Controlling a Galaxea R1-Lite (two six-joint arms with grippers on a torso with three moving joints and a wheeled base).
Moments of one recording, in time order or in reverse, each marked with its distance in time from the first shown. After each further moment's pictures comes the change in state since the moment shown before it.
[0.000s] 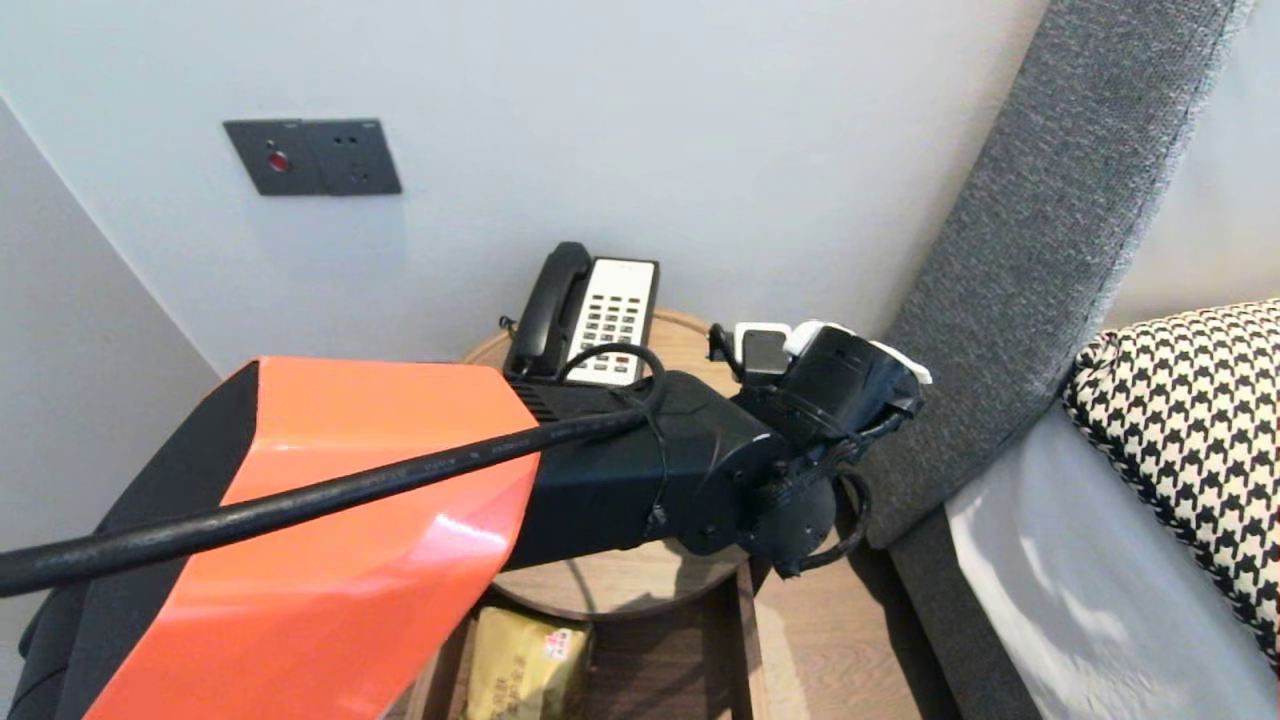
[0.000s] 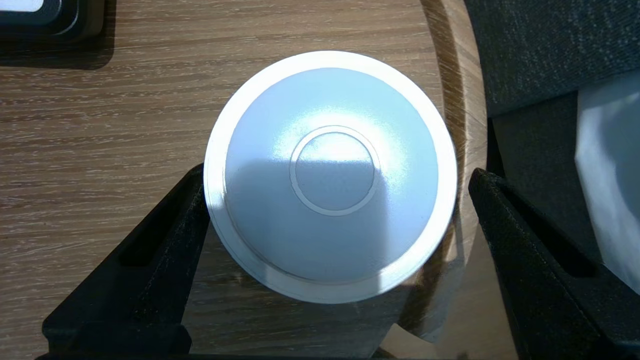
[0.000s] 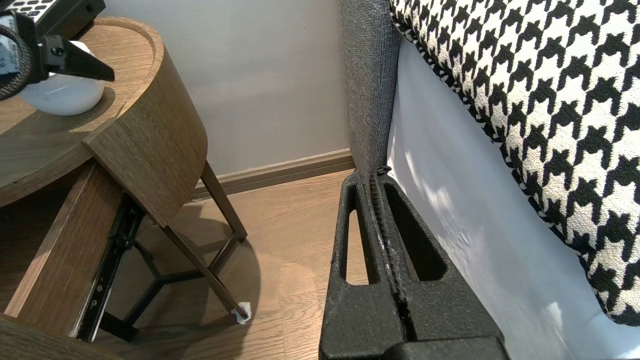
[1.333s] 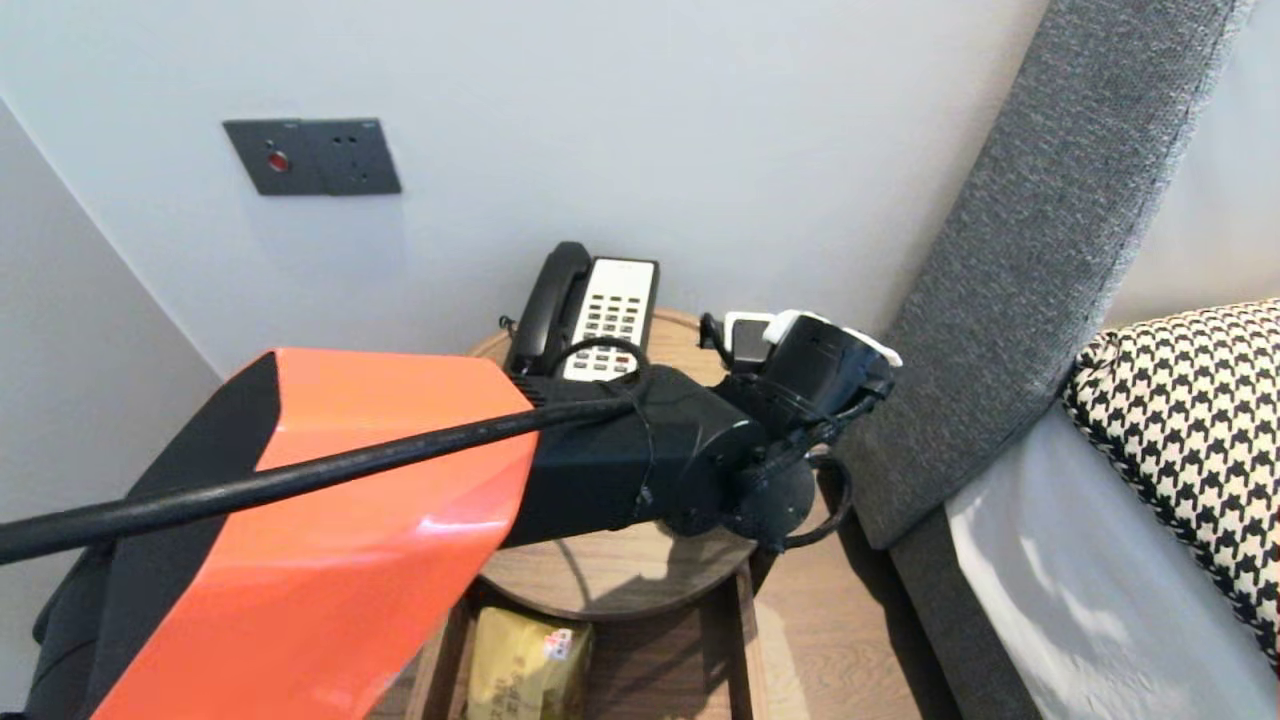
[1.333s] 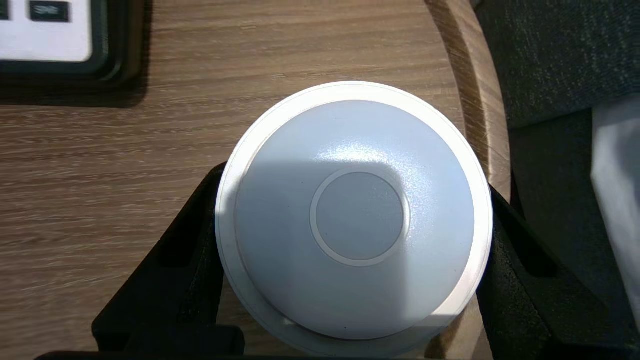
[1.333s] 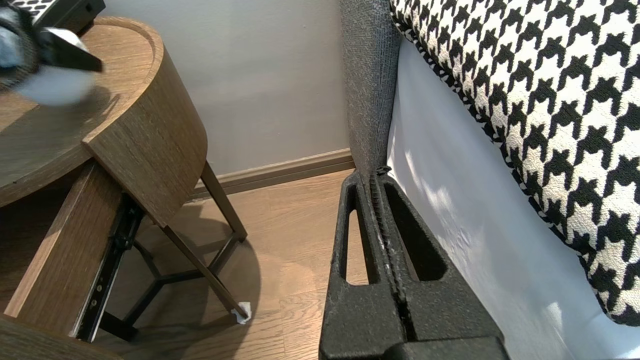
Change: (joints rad) left arm 0.030 -0.003 0.005 -0.041 0.007 0.056; right arm 0.000 0.000 0.000 0.000 0.000 0.000
